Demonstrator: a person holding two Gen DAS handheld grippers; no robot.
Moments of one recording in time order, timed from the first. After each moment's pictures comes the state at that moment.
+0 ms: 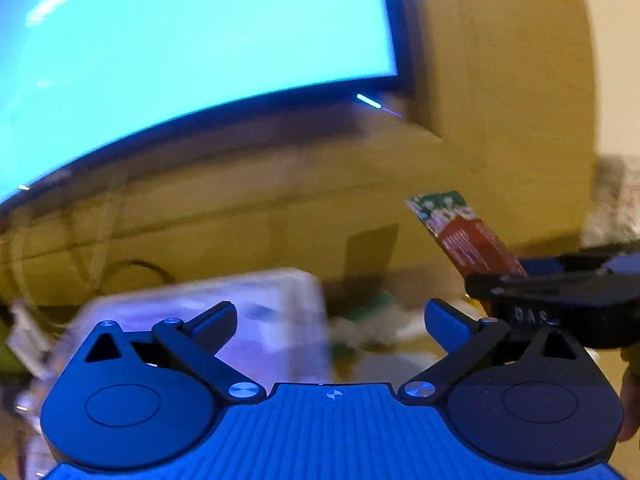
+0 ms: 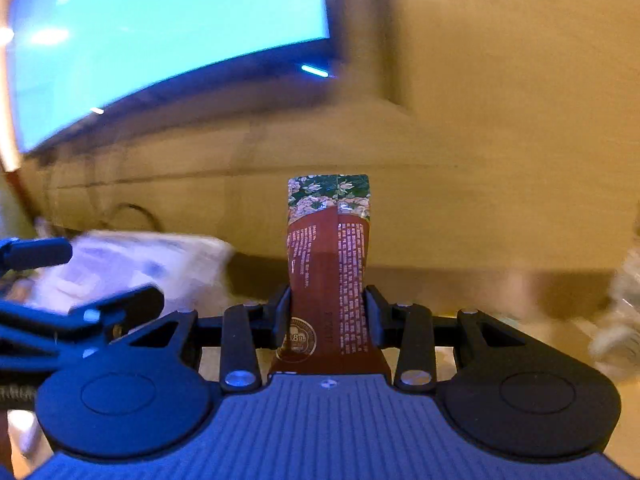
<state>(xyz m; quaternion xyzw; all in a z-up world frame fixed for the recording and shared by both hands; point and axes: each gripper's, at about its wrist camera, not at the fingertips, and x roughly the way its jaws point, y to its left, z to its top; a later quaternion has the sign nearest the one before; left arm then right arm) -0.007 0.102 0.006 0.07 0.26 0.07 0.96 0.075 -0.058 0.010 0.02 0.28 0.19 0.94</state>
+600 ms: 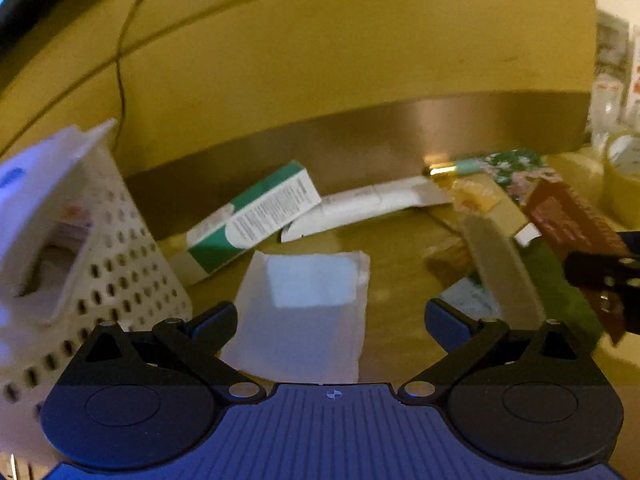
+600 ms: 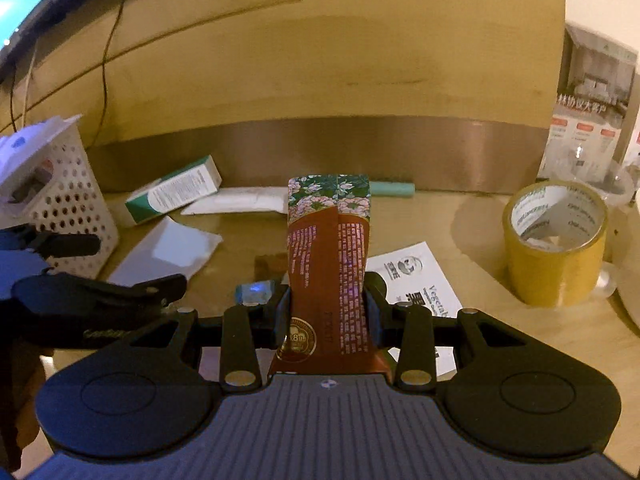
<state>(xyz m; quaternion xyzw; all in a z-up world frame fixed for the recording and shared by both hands) 0.089 0.052 -0.133 0.09 0.38 0.07 0.92 0.096 -0.137 -0.090 0.01 0.36 0.15 0.92</state>
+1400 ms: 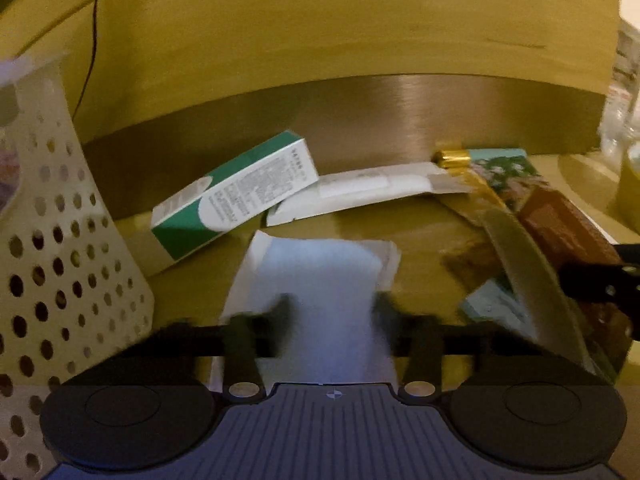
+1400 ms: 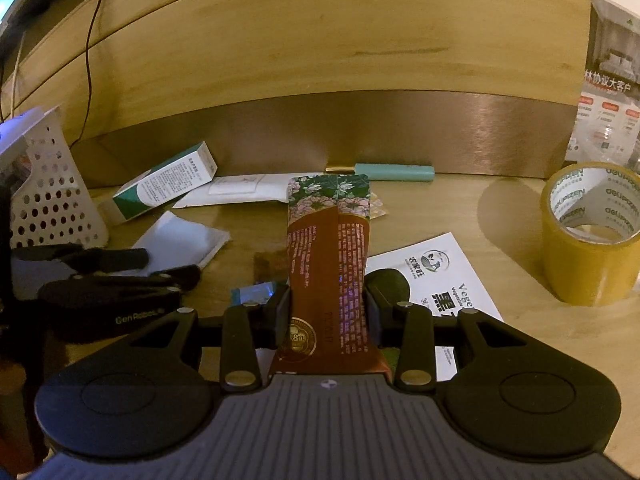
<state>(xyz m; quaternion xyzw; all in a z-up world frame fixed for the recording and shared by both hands) 0.107 0.078 -0.159 0.04 0.39 0.03 0.92 0.115 -0.120 -0.106 0.02 0.38 0.15 0.91</state>
